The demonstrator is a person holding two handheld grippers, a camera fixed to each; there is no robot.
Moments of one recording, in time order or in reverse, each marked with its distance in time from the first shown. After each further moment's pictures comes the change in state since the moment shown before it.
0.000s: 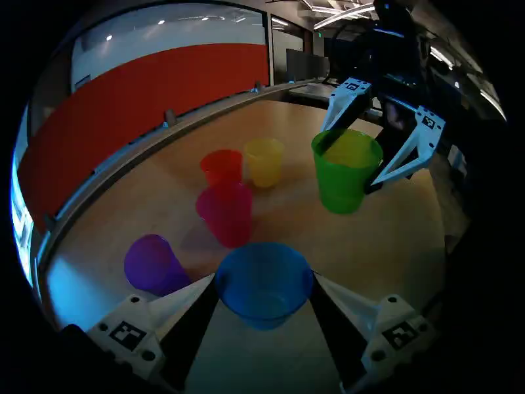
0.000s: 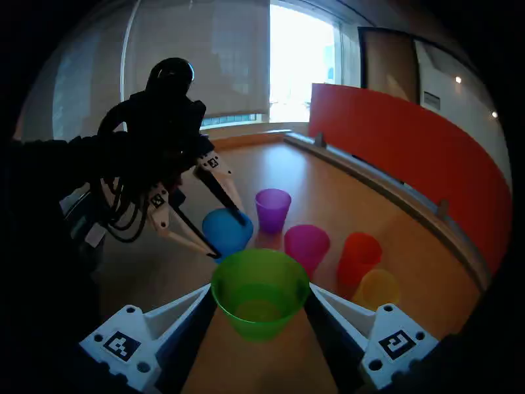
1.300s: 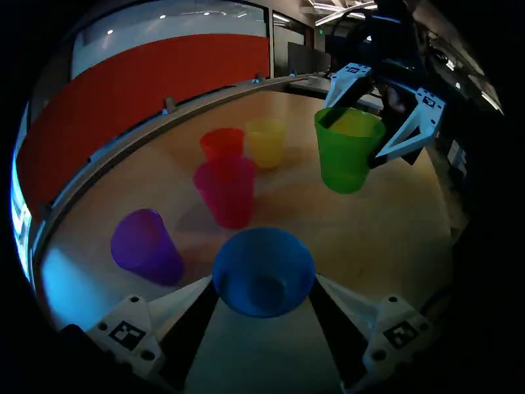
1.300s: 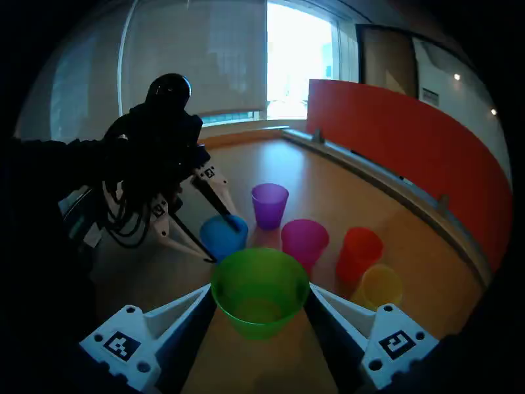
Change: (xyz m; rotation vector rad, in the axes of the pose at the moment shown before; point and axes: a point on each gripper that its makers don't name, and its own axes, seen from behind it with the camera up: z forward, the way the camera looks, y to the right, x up) left arm -0.031 -0.002 0.017 -0.010 -0.024 -0.010; right arm -0.008 0.004 0.009 -0.005 -0.006 0.009
